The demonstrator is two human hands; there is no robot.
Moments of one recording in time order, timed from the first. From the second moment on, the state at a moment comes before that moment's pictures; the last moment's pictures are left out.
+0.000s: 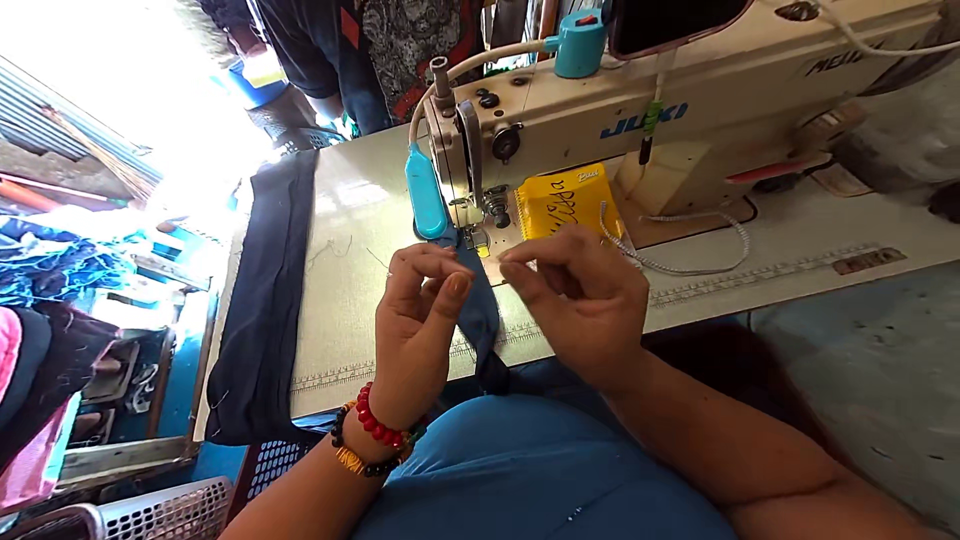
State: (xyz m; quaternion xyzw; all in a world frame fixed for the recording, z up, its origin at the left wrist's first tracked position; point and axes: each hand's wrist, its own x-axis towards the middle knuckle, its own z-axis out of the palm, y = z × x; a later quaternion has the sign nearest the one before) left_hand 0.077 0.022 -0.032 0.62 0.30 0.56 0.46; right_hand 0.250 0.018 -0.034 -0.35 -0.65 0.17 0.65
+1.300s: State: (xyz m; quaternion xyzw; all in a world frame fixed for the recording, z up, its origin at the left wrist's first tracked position) left_hand 0.091 0.114 -0.077 0.57 0.33 0.64 0.39; right_hand 0.247 0.118 -0.067 -0.41 -0.63 -0.02 0.66
